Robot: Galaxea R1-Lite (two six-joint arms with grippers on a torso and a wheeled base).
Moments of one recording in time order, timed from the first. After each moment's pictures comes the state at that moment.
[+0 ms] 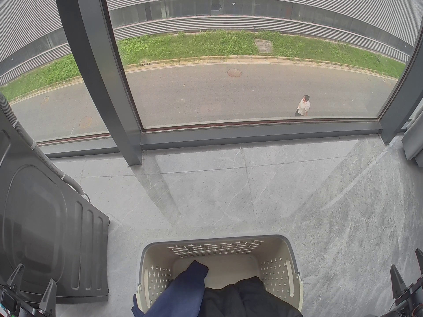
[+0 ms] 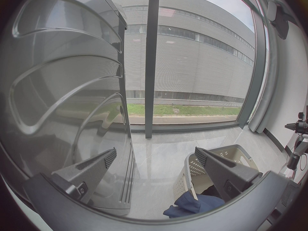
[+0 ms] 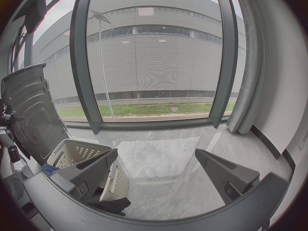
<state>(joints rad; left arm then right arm) -0.01 0.02 -0.02 0.01 0.01 -0.06 -0.01 0.02 -0.02 0.00 0.01 -0.01</state>
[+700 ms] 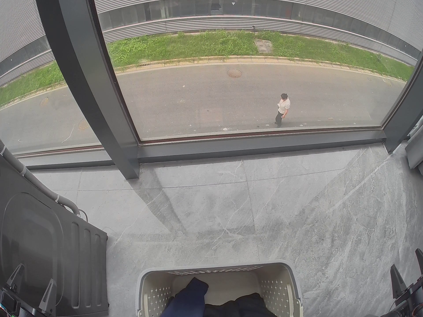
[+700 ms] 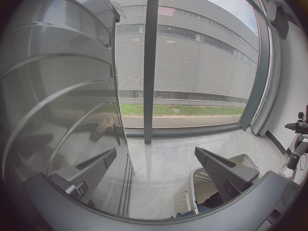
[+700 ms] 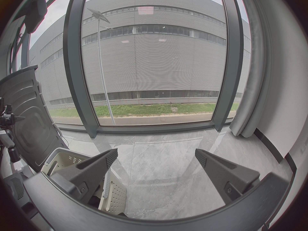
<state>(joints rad) -0.01 0.02 -0.02 0.01 0.01 -0.06 -0.01 0.02 -0.02 0.00 0.01 -0.01</state>
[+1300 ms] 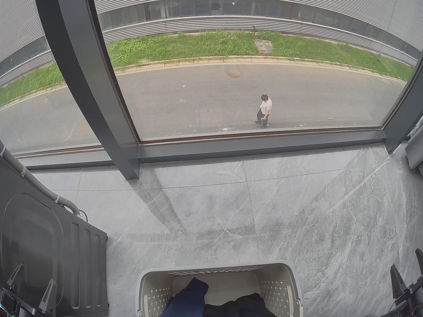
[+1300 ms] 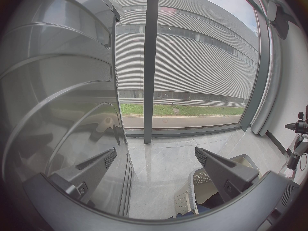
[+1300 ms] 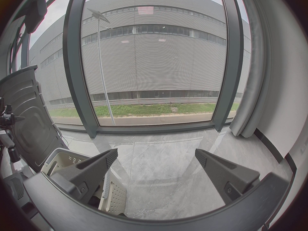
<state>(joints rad) -0.01 0.02 -0.02 0.01 0.01 -0.06 -0.01 0.02 -0.02 0.00 0.01 -0.01</state>
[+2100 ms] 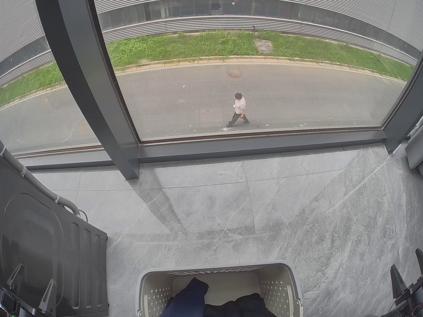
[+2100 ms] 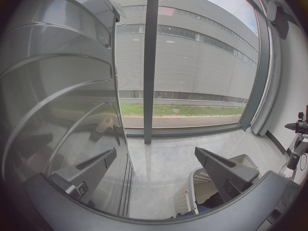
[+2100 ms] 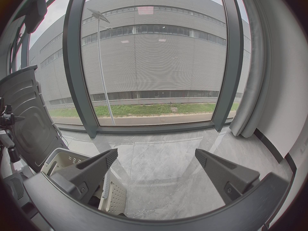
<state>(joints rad) -0.01 0.02 -0.02 0.01 0.01 -0.06 -0.01 0.02 -0.02 0.00 0.01 -0.01</state>
